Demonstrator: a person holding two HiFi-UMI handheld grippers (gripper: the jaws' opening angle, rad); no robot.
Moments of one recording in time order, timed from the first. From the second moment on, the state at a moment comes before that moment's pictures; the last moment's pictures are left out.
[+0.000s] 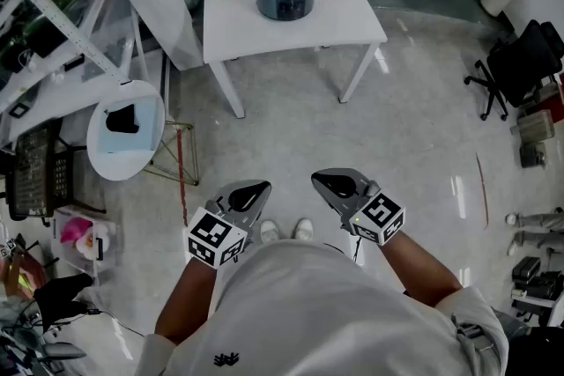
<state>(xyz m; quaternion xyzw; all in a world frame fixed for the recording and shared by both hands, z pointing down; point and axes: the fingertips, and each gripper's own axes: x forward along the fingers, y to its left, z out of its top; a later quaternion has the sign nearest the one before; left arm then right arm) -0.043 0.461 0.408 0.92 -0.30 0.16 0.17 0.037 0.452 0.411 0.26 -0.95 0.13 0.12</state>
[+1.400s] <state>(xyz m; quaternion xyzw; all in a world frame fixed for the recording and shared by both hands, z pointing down) -0.048 0.225 0.386 0.96 -0.21 0.15 0.09 0.038 0.281 0.438 0.34 -0.92 0.16 0.10</state>
